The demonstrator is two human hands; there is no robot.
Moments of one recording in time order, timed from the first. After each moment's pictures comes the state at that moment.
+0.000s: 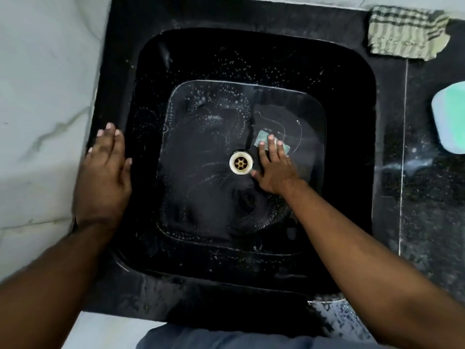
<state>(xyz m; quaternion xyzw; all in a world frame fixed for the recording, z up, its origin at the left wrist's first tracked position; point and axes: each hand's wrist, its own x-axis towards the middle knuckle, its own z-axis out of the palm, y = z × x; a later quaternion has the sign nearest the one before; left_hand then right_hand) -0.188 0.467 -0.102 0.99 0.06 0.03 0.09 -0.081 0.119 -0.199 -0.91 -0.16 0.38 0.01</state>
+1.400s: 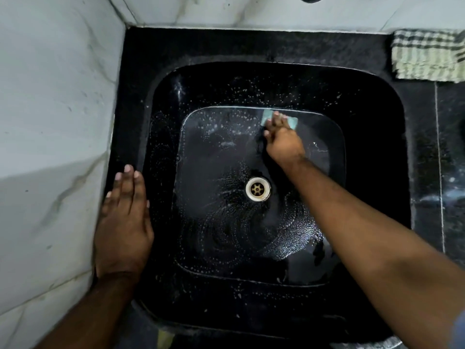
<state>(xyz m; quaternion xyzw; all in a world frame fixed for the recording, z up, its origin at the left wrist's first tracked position) -0.184 0.461 -0.099 1.00 0.07 -0.02 0.02 0.042 0.169 -0.212 -0.96 -0.06 0.21 0.18</state>
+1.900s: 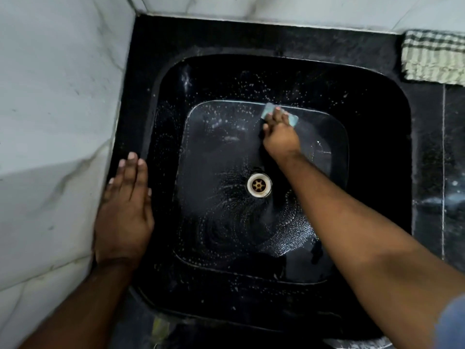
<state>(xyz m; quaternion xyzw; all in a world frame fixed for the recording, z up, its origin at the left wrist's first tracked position) -0.183 0.461 -0.097 1.00 0.08 -0.01 0.05 0.046 0.187 -0.223 -0.96 -0.04 0.20 0.20</state>
